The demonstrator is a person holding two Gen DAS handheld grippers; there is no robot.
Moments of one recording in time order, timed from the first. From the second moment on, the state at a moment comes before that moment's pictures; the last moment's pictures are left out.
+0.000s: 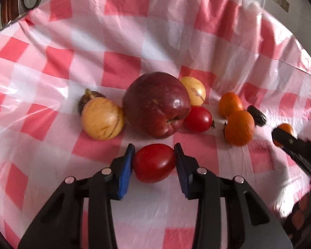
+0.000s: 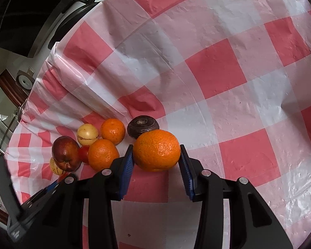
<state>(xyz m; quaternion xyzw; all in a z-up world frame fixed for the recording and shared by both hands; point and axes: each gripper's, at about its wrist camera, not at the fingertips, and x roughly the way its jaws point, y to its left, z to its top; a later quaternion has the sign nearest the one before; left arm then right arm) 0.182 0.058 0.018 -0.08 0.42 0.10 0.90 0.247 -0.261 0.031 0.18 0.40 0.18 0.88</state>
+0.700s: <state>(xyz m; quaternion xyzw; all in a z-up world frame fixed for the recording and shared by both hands) 0.062 0.108 0.020 -0.15 0.38 0.17 0.89 0.244 -0.270 0.033 0.19 0.39 0.17 0.88</state>
